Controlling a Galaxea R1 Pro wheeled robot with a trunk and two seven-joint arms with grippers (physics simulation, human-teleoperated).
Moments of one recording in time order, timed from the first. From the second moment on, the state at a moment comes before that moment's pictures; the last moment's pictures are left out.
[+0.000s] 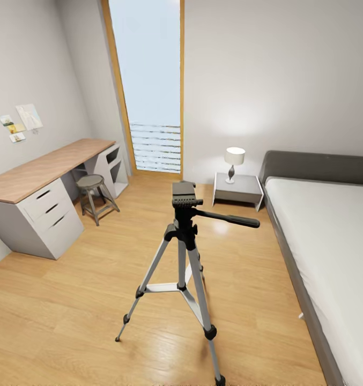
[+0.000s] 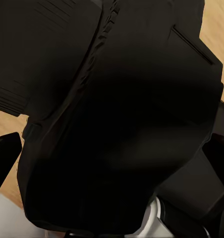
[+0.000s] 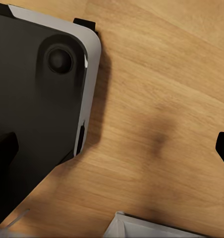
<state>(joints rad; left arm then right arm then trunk) -0.22 0.06 0.53 -0.01 0.08 -0.01 0.04 -0.23 -0.16 0.07 0.03 0.13 -0.08 0.11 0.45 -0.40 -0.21</state>
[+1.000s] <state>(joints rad) -0.22 0.10 0.52 -0.01 0.09 0.00 -0.25 -0.23 -0.16 0.07 0.03 0.13 -0.08 0.11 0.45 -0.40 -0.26</state>
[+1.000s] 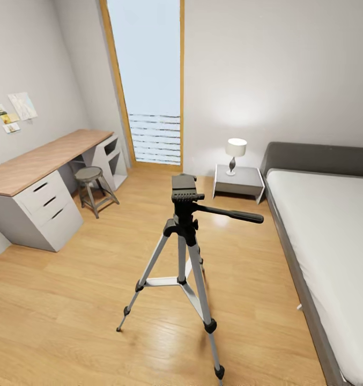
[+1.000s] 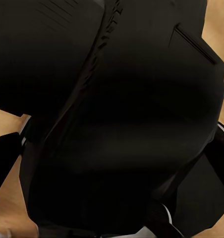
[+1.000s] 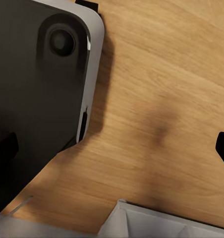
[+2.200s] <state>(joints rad) -0.22 0.10 0.52 -0.01 0.09 0.00 -0.25 -0.23 -0.16 0.07 0.03 0.13 -0.08 0.11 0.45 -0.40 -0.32</state>
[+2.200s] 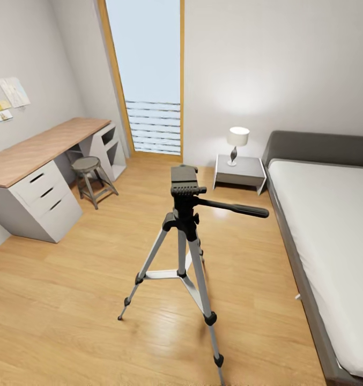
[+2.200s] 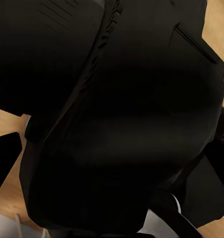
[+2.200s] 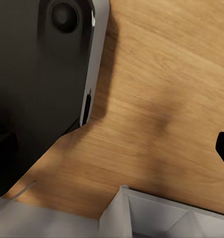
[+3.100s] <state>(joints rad) -0.22 0.10 0.52 -0.01 0.08 -0.01 -0.25 -0.23 -0.16 0.07 0.03 0.13 -0.08 0.11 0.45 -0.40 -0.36</state>
